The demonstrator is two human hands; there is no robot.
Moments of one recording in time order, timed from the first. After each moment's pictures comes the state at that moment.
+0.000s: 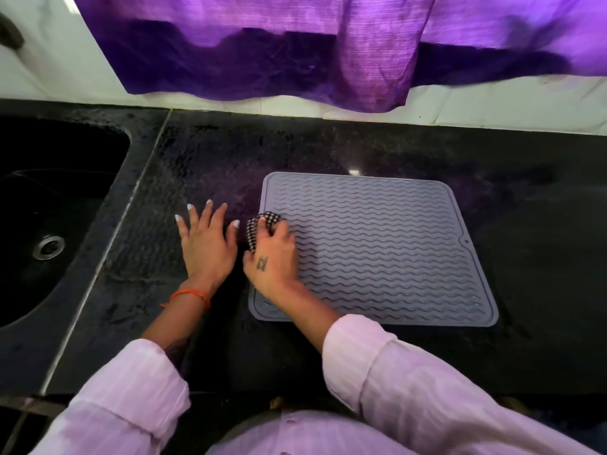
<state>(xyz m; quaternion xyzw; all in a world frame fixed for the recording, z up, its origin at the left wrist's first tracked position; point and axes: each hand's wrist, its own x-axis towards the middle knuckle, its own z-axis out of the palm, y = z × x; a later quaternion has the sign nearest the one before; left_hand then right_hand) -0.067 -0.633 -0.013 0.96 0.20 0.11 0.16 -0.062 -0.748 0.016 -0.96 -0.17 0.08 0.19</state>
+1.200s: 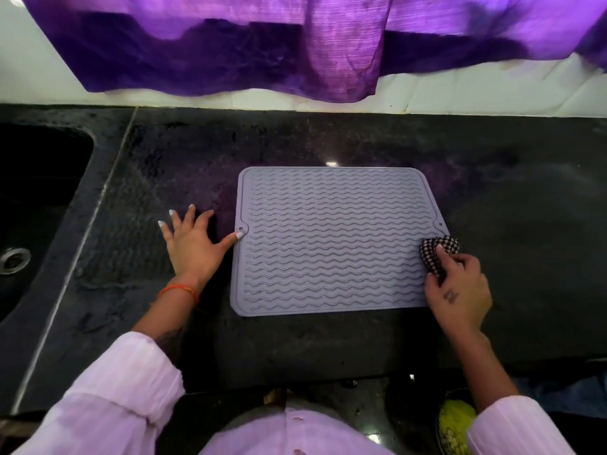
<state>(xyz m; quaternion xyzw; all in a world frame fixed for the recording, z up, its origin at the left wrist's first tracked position) -0.060 -0.637 -0.025 0.96 0.20 0.06 0.18 -0.084 -1.017 0.011 -0.98 0.14 -0.08 0.15</state>
